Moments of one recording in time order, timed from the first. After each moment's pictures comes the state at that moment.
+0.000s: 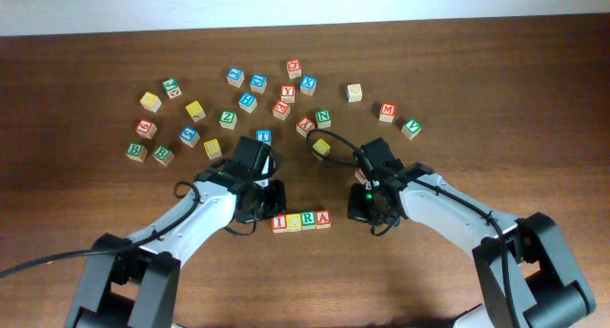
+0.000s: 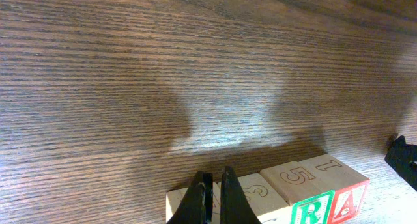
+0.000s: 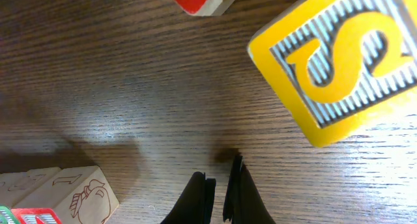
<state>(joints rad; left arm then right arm) -0.40 1.66 0.88 -0.51 0.26 -0.54 0.44 1.67 0.87 -0.57 -0.18 0.67</state>
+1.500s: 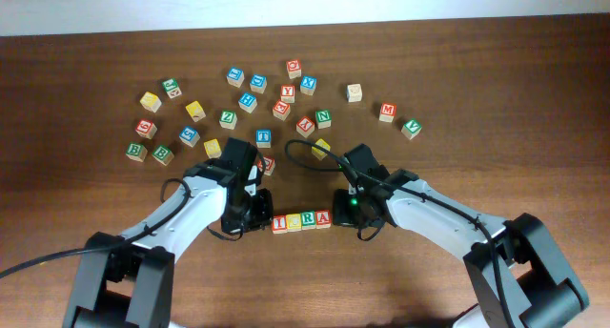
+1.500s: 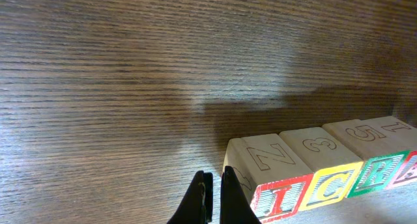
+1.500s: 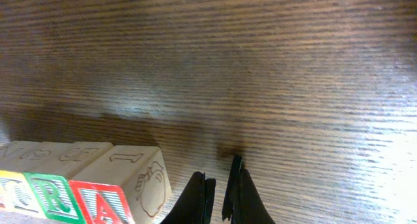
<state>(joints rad) -0.33 1.67 0.90 -0.72 0.28 -0.48 0.53 1.68 0.87 -0.50 -0.22 0.66</state>
